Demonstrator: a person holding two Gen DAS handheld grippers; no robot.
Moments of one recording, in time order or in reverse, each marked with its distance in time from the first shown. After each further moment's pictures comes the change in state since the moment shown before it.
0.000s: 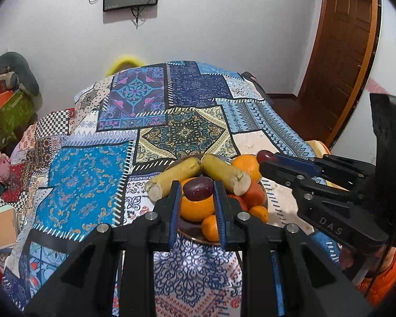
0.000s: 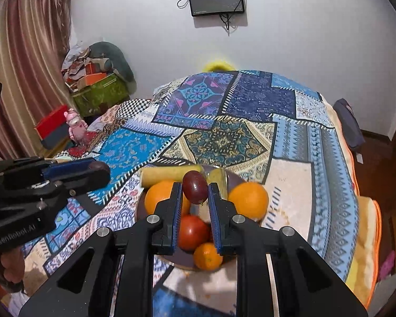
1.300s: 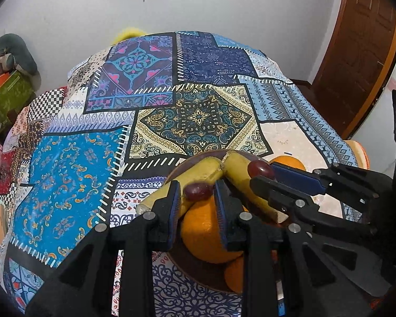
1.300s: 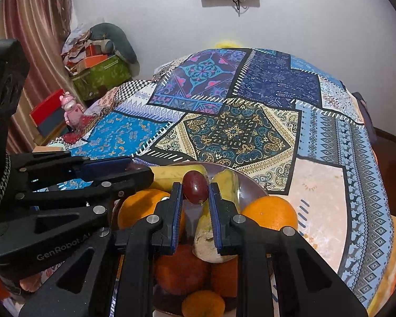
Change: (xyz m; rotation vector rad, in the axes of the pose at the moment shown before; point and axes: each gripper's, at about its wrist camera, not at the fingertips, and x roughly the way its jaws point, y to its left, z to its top) left arm 0.105 0.024 0.014 -0.048 0.124 0.032; right arm 0.075 -0.006 0.004 -0.035 0.095 0.042
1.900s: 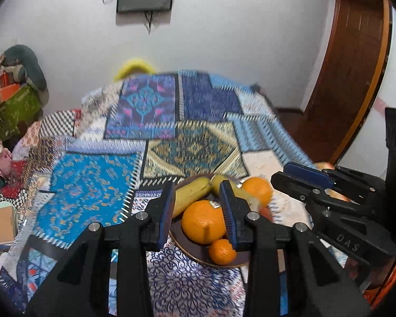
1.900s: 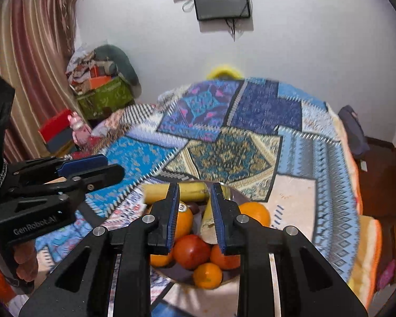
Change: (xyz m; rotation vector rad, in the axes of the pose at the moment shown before) left arm -0.117 -0.003 -0.008 -0.026 -0.199 -0.027; right arm -0.089 0.011 0.008 0.014 -0.133 -0.014
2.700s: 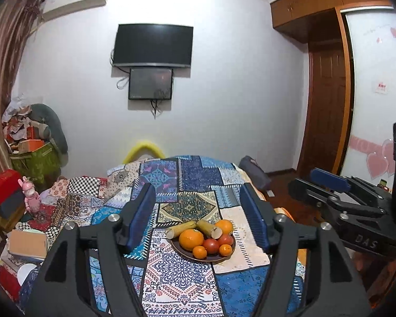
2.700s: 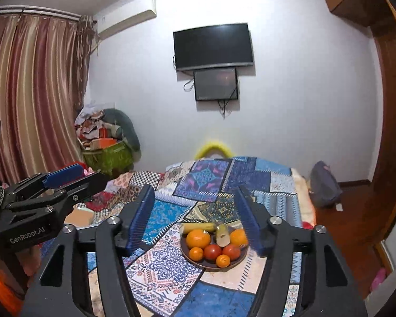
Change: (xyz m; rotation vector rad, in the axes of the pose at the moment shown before) left arm -0.244 -0.048 -0.045 0.049 -0.429 0.030; right arm -0.203 0.087 -0.020 -0.026 -0.383 -0.105
